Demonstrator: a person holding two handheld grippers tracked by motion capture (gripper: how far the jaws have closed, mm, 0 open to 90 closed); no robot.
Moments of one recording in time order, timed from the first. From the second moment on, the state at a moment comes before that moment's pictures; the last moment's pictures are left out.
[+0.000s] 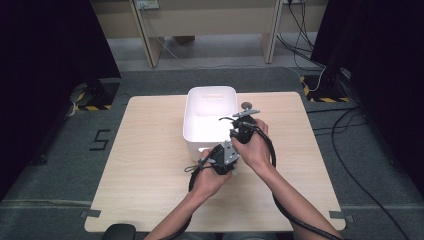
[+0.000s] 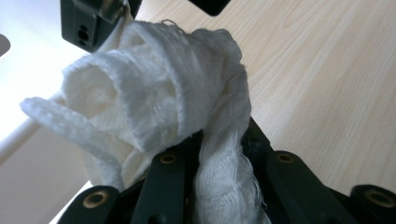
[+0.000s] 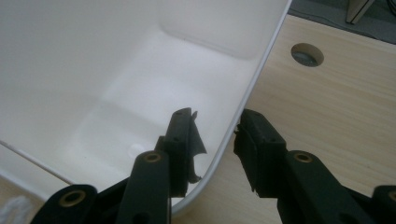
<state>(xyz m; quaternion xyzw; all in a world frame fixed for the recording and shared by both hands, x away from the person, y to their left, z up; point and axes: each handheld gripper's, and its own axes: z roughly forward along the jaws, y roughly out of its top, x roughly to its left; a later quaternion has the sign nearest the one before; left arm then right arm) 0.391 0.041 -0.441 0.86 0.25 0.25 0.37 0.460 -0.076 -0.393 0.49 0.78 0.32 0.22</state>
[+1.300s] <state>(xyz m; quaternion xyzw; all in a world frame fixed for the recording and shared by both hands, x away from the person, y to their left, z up) 0.347 0.105 -0.411 0.83 0.28 0.28 0.38 0.463 -0.081 -0.393 0.51 0.77 0.34 0.18</state>
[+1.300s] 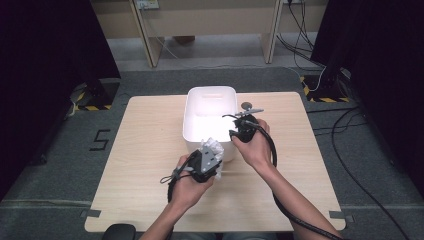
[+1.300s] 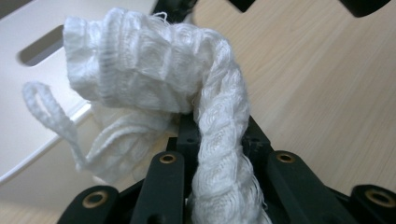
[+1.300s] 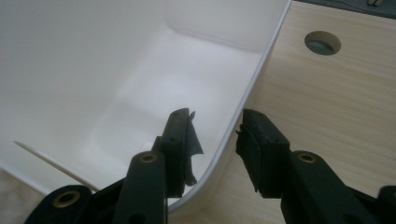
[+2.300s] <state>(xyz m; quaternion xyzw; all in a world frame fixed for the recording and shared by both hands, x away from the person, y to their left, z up) 0.348 0.255 -0.385 0.75 0.42 0.37 0.35 0.476 -0.099 -0.393 0.46 0.82 0.30 0.18</state>
